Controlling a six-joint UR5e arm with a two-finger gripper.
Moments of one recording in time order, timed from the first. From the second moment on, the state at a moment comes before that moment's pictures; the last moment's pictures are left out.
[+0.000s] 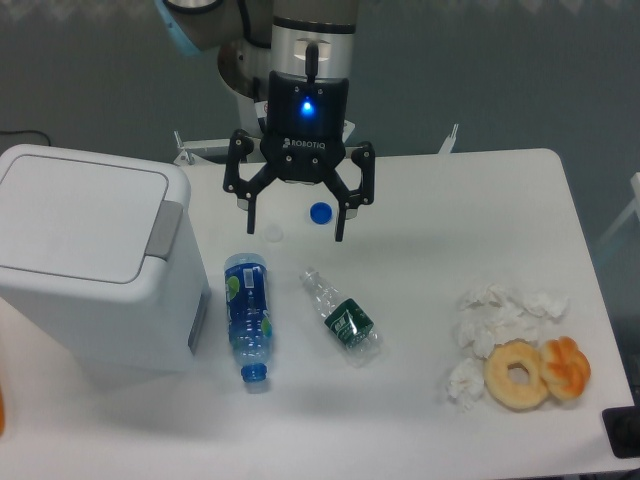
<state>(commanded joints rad) 2.45 -1.61 -1.59 -0.96 1.21 0.34</state>
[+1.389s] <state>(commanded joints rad) 2.35 -1.60 -1.67 -0.96 1.18 0.30</state>
